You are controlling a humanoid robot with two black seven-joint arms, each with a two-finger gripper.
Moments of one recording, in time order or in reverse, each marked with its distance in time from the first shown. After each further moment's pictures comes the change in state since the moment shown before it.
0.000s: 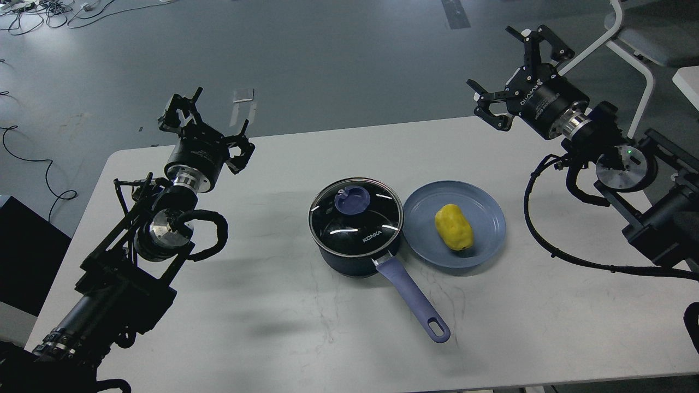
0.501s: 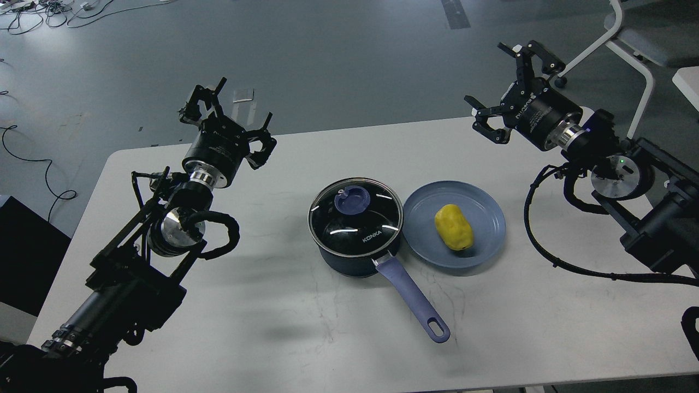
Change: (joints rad) left arm -0.052 -0.024 0.069 0.001 0.003 -0.017 0.020; right arm -0.006 0.015 -0.032 -0.029 -0.077 0.005 0.001
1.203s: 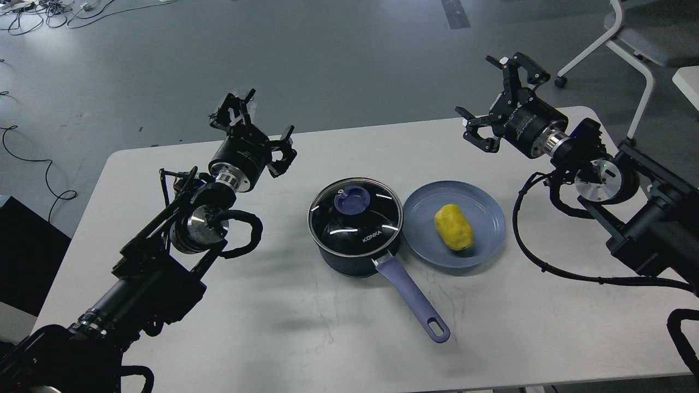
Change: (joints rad) left arm -0.047 -0.058 0.057 0.104 -0.005 0.001 0.000; right arm -0.005 0.037 -0.007 -0.013 -0.003 -0.054 -0.035
